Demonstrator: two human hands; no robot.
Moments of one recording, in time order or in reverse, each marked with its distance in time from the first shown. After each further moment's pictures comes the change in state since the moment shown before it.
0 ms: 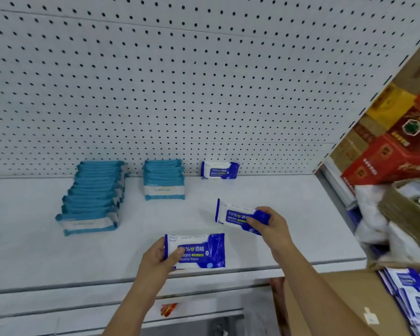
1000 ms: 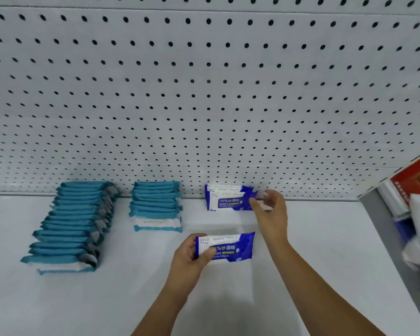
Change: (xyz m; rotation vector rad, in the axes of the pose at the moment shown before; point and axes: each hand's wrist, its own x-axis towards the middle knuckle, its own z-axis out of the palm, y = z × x) left_hand 0.136 0.044 0.102 0.024 0.042 -0.054; right_hand 0.197 -0.003 0.046 -0.049 0.147 -0.097
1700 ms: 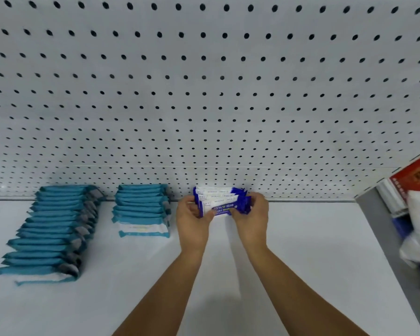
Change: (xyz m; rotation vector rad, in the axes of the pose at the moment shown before) left_hand 0.107 0.016 0.056 0.154 0.392 0.233; right_hand 0.007 0.009 0.022 -0.144 -0.038 -0.074
